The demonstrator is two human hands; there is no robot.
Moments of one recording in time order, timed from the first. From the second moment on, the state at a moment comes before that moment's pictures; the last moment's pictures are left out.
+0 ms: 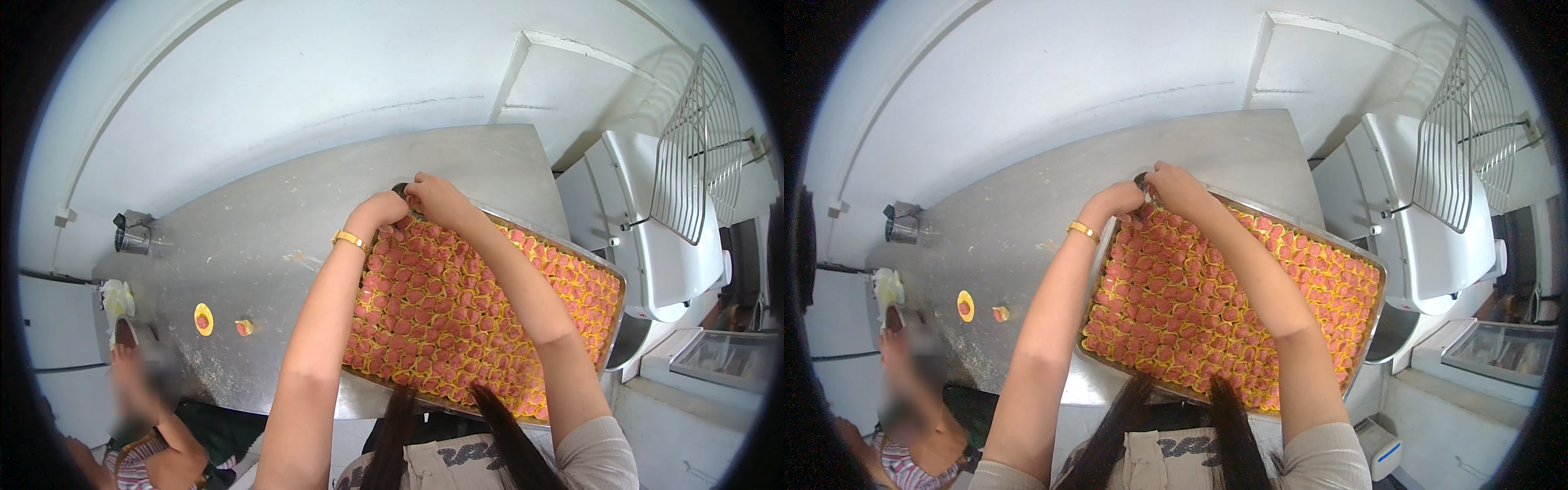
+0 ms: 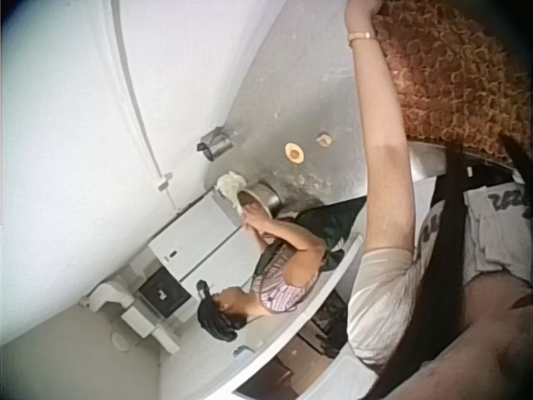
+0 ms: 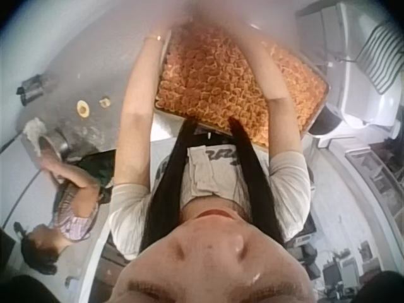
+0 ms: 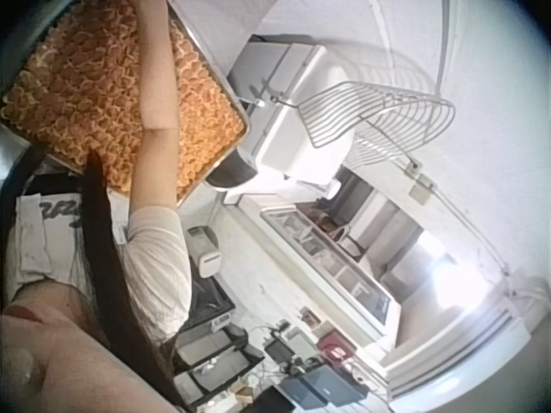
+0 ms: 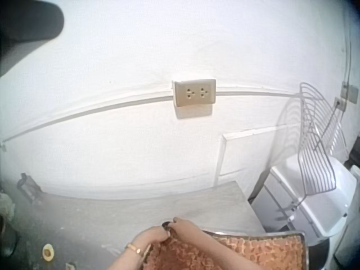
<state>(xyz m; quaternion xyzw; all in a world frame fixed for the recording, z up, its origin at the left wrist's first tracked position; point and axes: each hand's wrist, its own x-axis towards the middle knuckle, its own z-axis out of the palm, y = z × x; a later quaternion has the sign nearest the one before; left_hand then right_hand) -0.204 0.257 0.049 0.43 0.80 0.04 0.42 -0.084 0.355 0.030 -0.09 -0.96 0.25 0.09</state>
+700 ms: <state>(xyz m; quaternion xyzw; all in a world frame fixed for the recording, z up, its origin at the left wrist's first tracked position) -0.227 0.232 0.037 0.70 0.63 -0.11 0.31 -0.105 0.350 0.014 -0.06 -0.96 0.27 0.04</state>
